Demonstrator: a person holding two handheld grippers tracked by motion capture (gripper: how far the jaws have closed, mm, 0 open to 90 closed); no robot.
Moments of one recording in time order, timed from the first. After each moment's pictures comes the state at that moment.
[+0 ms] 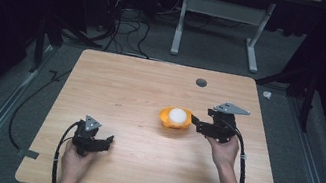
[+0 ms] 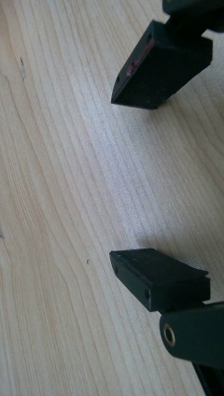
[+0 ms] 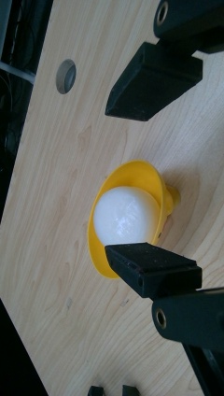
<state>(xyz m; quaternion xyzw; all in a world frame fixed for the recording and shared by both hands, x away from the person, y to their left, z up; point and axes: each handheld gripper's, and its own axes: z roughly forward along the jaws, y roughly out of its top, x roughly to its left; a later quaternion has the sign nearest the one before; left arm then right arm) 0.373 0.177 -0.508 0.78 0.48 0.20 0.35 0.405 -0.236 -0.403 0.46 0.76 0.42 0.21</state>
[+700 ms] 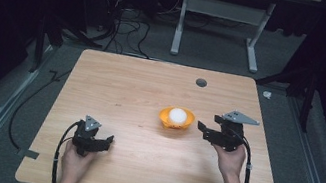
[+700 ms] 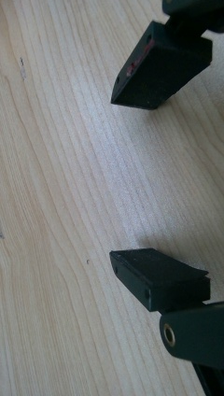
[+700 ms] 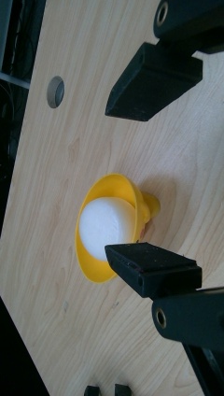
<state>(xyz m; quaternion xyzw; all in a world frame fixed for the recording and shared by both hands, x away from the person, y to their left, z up) 0.373 0.177 -0.508 0.78 0.48 0.20 0.35 0.383 -0.256 -0.408 0.47 0.74 0.43 0.22</state>
